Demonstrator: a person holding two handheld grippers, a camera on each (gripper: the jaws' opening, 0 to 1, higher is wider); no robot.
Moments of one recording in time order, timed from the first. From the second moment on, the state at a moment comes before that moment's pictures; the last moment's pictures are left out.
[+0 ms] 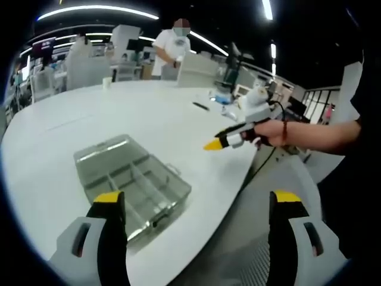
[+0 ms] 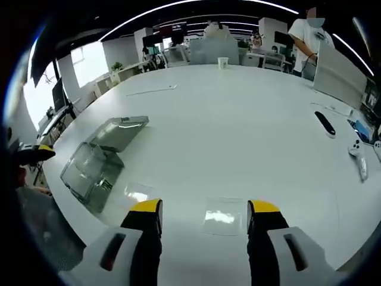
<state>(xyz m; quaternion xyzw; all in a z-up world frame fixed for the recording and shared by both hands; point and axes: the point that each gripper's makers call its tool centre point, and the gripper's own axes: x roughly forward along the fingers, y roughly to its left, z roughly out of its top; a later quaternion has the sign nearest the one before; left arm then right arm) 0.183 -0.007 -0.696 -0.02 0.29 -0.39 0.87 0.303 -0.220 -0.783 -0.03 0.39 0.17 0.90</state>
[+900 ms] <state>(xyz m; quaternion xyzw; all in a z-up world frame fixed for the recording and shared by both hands) 0.176 -0.007 -0.700 -0.03 0.29 -0.39 0.87 0.305 -0.231 -0.815 -0.09 0.44 0.19 0.87</state>
